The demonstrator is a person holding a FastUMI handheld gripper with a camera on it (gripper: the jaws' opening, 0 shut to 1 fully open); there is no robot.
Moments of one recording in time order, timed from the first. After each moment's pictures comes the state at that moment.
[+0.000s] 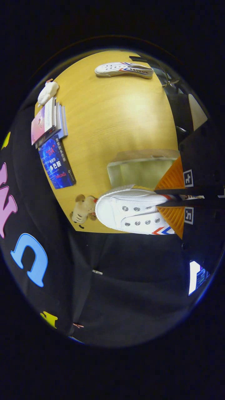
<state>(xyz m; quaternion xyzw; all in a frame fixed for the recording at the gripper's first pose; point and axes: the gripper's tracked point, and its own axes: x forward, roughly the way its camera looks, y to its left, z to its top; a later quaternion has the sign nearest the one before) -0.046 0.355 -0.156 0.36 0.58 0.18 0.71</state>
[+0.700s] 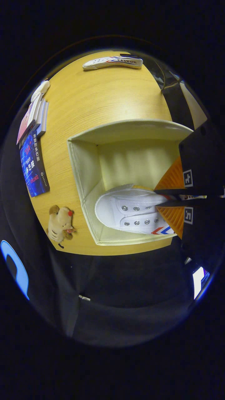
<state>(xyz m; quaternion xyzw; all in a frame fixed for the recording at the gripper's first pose) -0.057 0.430 -0.241 0.30 0.64 0.12 0.70</state>
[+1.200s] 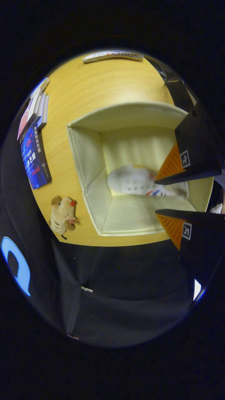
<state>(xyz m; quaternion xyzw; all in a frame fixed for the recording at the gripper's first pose) -0.039 0.443 -0.228 0.33 0.60 0.16 0.71</state>
